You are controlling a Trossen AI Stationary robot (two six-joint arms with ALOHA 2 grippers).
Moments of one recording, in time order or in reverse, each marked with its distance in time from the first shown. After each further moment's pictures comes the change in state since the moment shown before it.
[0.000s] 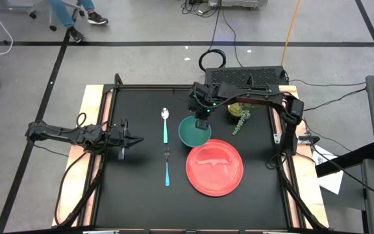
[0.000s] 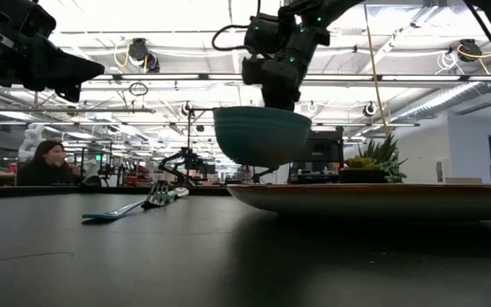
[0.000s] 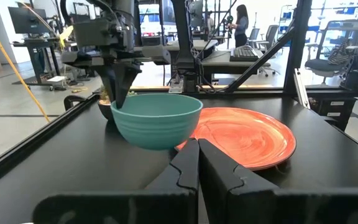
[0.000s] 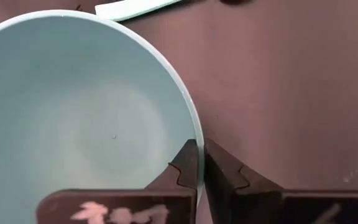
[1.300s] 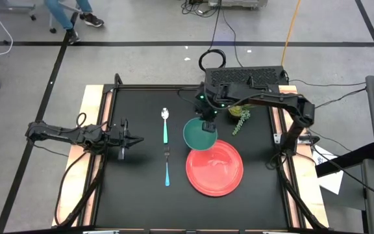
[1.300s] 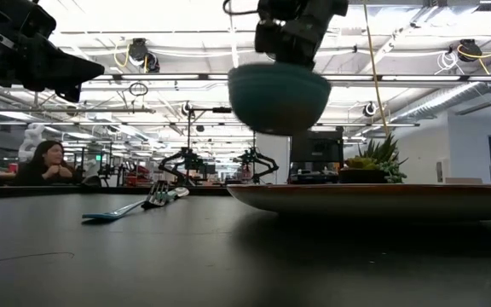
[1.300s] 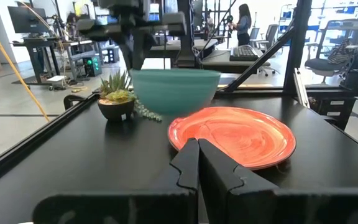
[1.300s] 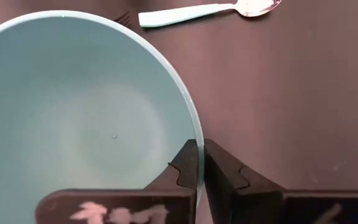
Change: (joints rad) left arm 0.000 0.000 0.000 -0.003 0.001 0.000; right arm 0.050 -0.139 0.000 -0.102 0.000 -0.015
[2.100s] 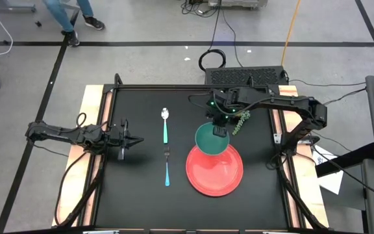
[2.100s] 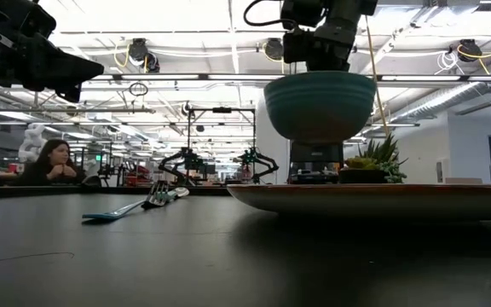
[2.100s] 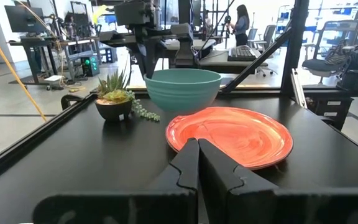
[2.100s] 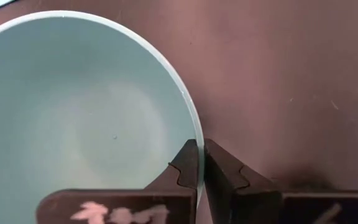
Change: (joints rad) left arm 0.000 0.000 0.000 0.002 0.009 -0.004; right arm 0.015 -0.133 -0.200 -0.038 0.027 0.099
